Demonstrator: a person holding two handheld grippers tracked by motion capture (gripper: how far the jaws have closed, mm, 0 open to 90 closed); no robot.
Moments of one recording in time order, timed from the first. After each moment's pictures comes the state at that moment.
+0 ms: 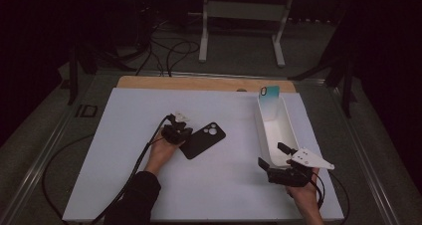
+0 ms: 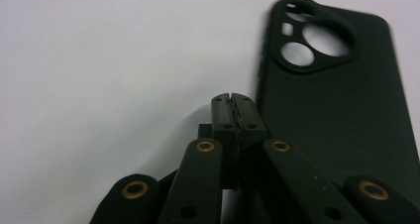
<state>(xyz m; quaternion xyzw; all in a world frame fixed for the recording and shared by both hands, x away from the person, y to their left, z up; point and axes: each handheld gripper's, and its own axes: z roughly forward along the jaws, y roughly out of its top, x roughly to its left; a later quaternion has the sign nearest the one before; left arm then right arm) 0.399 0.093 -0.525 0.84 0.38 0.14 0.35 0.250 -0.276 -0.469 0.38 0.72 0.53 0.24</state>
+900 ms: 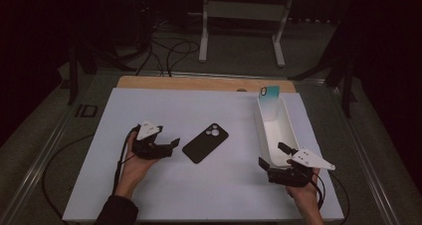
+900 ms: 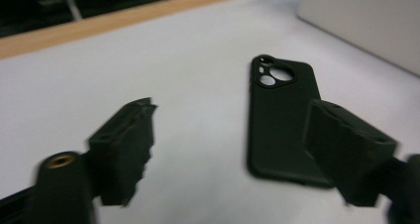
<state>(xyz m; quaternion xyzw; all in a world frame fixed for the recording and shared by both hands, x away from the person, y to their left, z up) 0.311 0.170 -0.471 0.77 0.40 0.21 0.46 0.249 -0.276 -0.467 0.38 0.72 0.53 0.24</state>
